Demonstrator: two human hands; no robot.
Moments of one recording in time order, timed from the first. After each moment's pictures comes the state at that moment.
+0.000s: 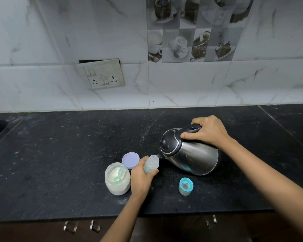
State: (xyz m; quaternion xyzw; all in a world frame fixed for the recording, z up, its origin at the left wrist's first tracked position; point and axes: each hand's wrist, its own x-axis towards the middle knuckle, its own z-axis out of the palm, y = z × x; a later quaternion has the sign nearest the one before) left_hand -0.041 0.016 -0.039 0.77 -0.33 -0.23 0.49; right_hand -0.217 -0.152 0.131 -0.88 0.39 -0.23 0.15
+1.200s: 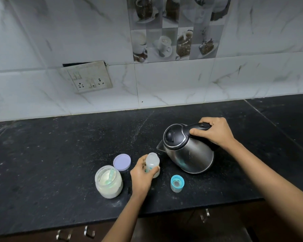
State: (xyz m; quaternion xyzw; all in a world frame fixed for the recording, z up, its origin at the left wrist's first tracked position) left_hand -0.069 0.003 -0.036 0.70 -0.33 -0.27 0.57; right_hand -0.276 -0.169 0.109 -0.81 0.43 -0.32 0.24
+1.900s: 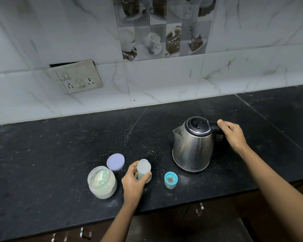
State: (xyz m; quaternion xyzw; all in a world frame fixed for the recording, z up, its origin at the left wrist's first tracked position) left_hand -0.073 0.027 -0.045 0.71 -0.34 -0.25 0.56; right_hand -0.351 -0.189 0.066 -0.67 0.51 -0.41 0.36
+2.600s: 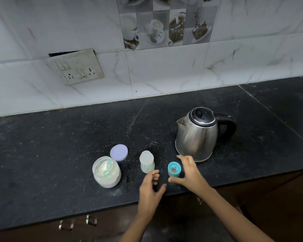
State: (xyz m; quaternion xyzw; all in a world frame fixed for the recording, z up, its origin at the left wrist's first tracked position) left_hand -0.117 0.066 -0.073 0.70 -0.45 -0.26 0.49; right_hand -0.267 -0.049 -0.047 -0.80 0.46 -0.17 0.35
